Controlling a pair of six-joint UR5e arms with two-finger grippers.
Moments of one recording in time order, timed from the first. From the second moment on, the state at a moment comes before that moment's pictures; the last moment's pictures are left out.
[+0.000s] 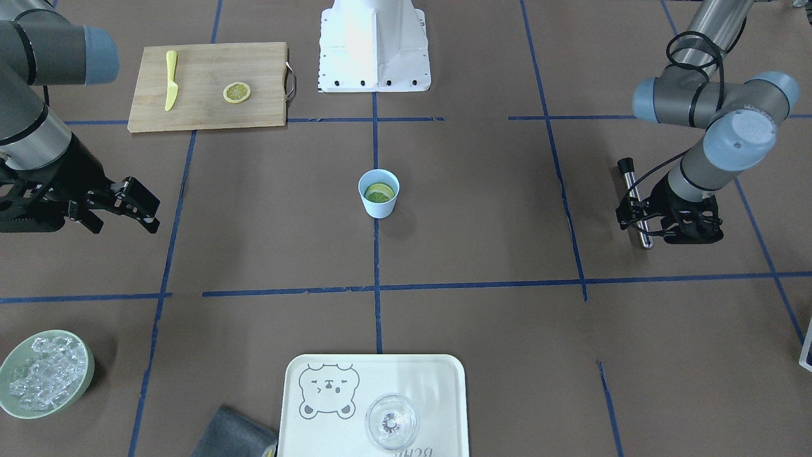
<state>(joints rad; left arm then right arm) -0.92 -1.72 -1.61 -1.90 -2.13 -0.73 0.99 -1.30 1.85 -1.40 2.15 0.97</state>
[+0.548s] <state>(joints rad) -1.15 -1.63 -1.77 -1.89 -2.20 -0.45 1.04 -1.38 1.84 -1.40 2.16 0.81</state>
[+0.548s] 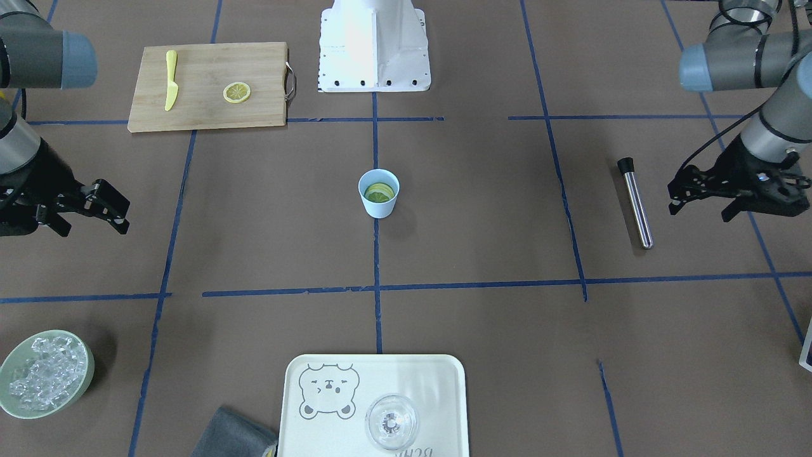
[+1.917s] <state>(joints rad) -1.59 -1.60 -1.57 -1.55 -2.34 0.17 1.47 -1.41 1.54 -1.56 2.40 0.04</state>
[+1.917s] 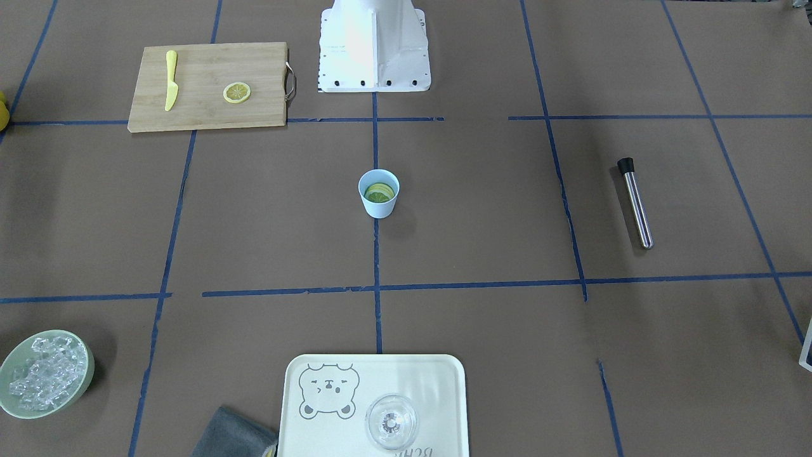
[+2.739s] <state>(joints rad) -1.58 -1.59 -1.65 -1.51 -2.34 0.17 1.46 -1.41 1.53 -1.56 2.41 0.05</state>
